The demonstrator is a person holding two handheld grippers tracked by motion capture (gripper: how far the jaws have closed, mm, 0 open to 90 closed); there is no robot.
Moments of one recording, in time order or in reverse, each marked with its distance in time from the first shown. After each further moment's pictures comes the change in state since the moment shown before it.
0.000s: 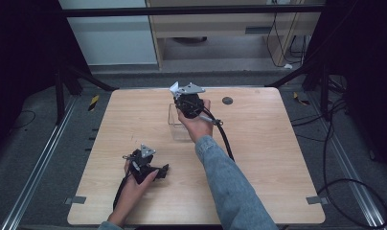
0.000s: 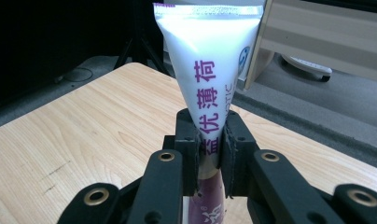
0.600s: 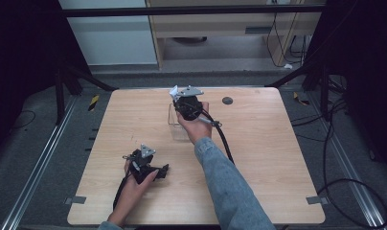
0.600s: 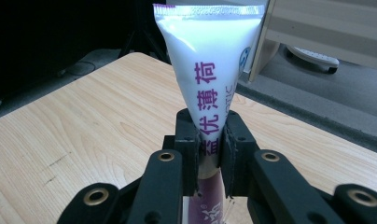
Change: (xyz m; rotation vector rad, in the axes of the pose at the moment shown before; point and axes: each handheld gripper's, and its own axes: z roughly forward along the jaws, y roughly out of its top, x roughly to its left) left arm 0.000 0.000 0.000 0.000 0.000 -0.001; right arm 0.003 -0.009 0.008 0.031 0.016 0.012
